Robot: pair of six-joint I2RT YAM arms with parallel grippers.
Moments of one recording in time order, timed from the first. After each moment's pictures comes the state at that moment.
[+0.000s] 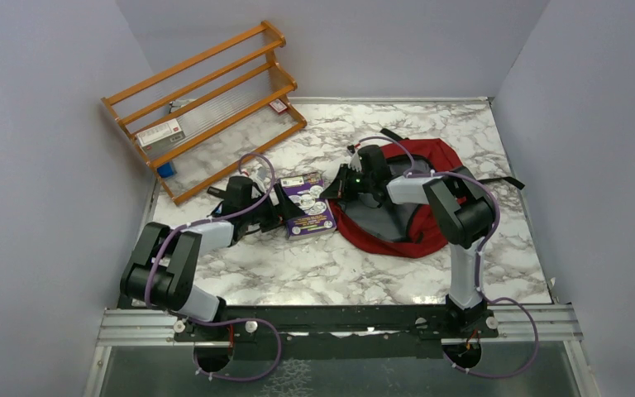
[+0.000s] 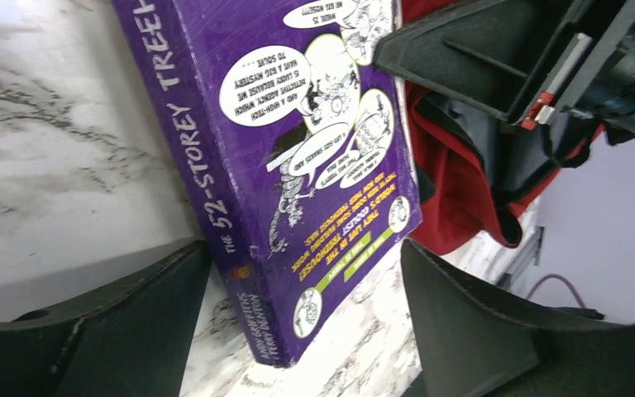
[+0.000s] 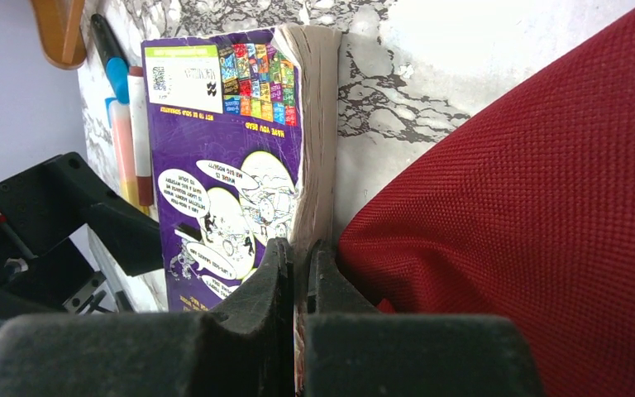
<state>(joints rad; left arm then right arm) -0.27 1.47 0.51 0.28 0.51 -0.72 0.50 2.05 1.11 0.26 -0.48 0.68</state>
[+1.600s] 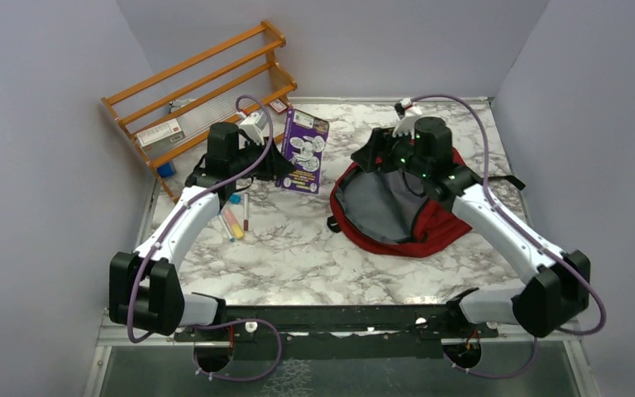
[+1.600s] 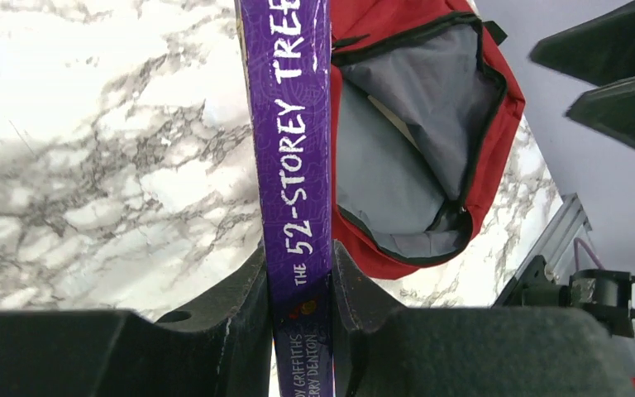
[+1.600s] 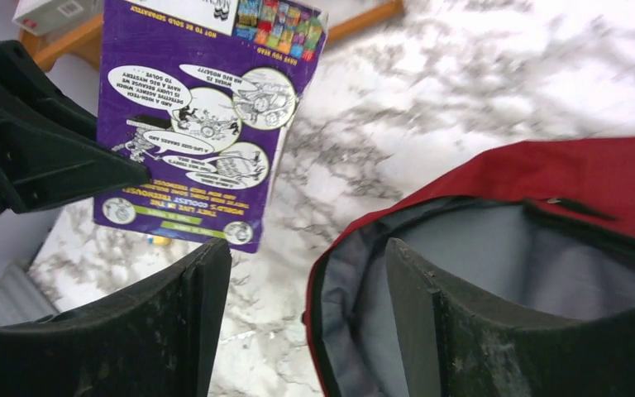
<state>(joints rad) -0.23 1.32 0.95 -0.08 0.59 -0.39 0.48 1.36 1.12 -0.12 -0.23 0.36</state>
